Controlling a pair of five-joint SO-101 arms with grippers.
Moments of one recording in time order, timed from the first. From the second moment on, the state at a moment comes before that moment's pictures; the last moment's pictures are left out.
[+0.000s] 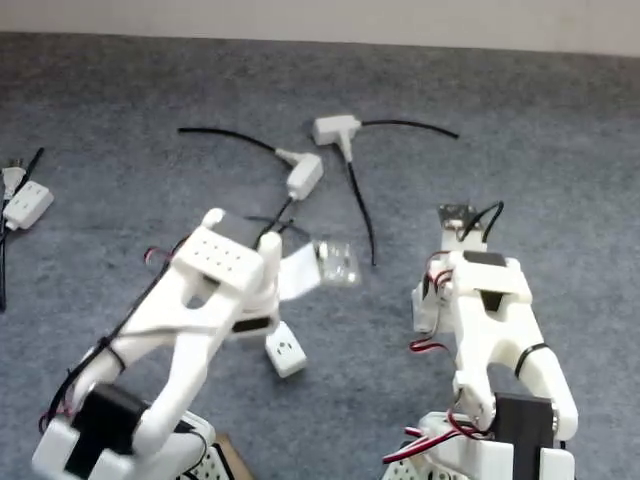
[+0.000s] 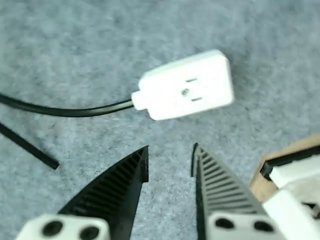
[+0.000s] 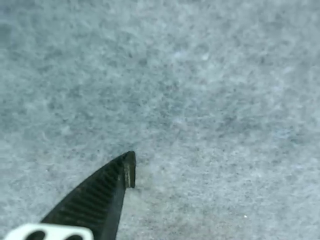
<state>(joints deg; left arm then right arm) 19.8 -17.2 37.3 83.7 -54.6 -0.8 -12.0 50.4 55.9 6.9</state>
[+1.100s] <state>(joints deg) 22.0 -9.4 42.9 62.5 -79.2 -0.8 -12.0 50.5 54.9 7.1</state>
